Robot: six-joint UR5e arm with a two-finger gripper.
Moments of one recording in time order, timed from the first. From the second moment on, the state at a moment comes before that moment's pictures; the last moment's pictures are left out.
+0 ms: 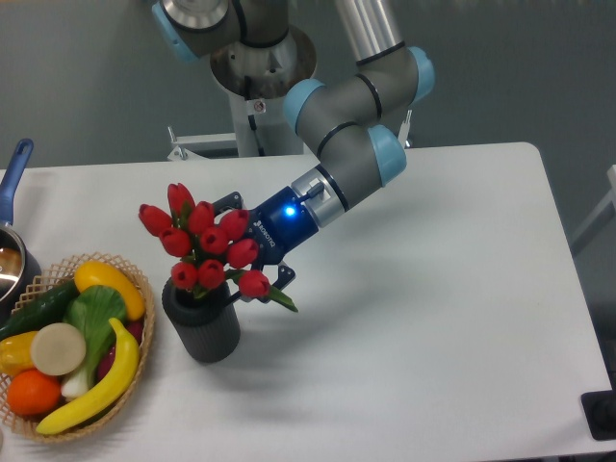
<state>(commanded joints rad) 2.57 -1.88 -2.01 -0.79 0.26 1.29</state>
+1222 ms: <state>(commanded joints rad) 2.50 -1.79 -1.91 -0.79 0.52 1.07</state>
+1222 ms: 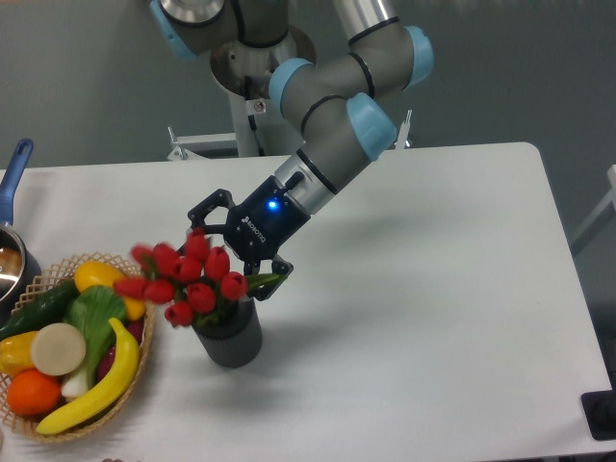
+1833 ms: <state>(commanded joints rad) 2.53 -1.76 -1.94 -0.79 0.60 1.07</state>
